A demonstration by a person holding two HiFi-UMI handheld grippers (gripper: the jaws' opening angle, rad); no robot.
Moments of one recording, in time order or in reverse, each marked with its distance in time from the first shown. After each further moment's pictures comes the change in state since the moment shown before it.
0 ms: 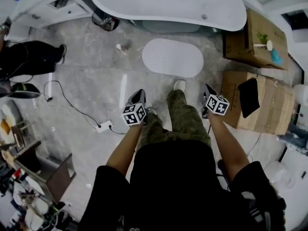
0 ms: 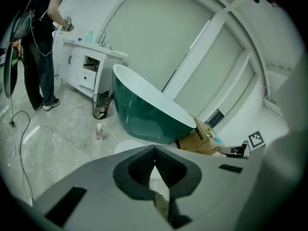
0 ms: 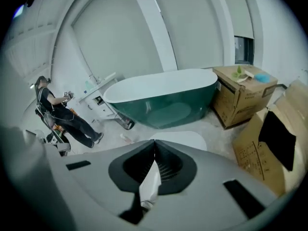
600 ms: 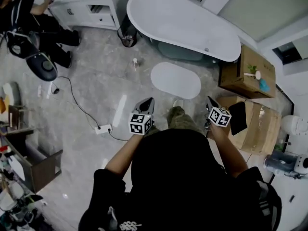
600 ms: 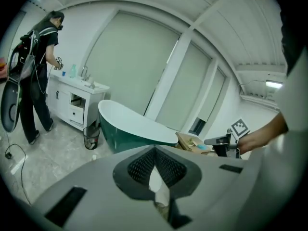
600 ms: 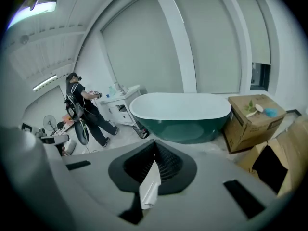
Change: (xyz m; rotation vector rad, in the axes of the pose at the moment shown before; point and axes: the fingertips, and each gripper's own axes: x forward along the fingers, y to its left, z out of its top) left arm -0.217 -0.094 0.077 0.219 -0.208 -0.135; right arm -0.180 0.130 0.074 -0.173 -0.120 0.109
